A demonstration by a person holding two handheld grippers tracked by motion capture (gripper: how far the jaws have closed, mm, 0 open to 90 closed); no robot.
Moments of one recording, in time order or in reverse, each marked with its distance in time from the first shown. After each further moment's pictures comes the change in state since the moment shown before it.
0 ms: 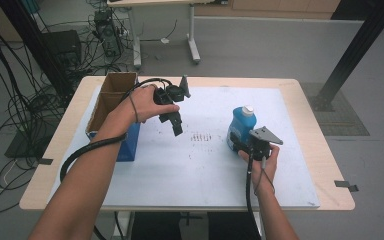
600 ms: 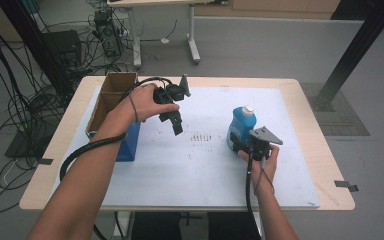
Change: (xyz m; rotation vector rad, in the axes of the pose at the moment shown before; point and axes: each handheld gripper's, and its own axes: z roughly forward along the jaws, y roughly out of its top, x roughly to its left) left arm 0.000 0.000 -0.002 -0.002 -0.001 0.003; right arm 0.001 0.000 0.000 0.001 -0.004 0.000
